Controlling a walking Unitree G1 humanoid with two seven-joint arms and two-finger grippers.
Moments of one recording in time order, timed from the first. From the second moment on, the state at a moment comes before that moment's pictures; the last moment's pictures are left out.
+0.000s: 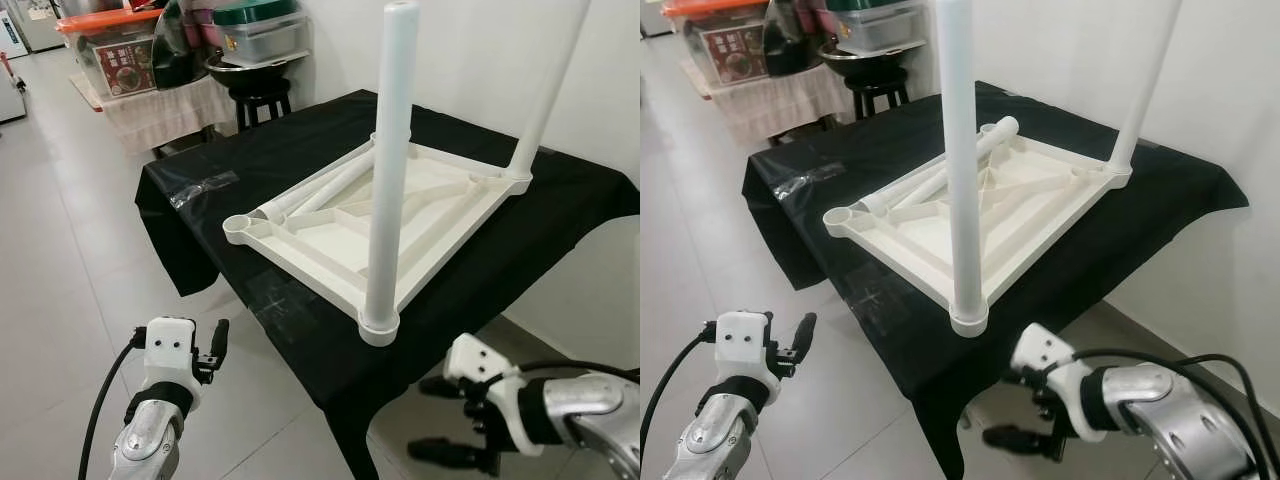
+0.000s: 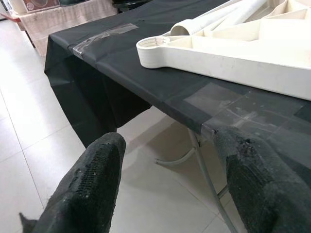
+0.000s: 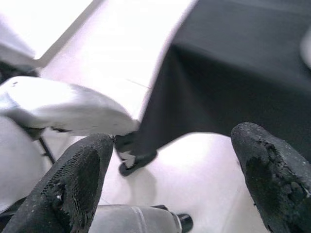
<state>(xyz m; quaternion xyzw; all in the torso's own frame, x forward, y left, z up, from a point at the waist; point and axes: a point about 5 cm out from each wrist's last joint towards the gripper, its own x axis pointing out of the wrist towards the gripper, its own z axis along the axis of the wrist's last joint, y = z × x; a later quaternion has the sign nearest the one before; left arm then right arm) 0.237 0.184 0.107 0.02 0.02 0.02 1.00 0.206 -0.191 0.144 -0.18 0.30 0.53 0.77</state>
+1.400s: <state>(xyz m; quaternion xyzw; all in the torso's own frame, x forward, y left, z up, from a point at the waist) 0.239 0.186 0.107 0.02 0.02 0.02 1.00 0.286 -0.139 0.150 -0.10 0.16 0.38 0.91</state>
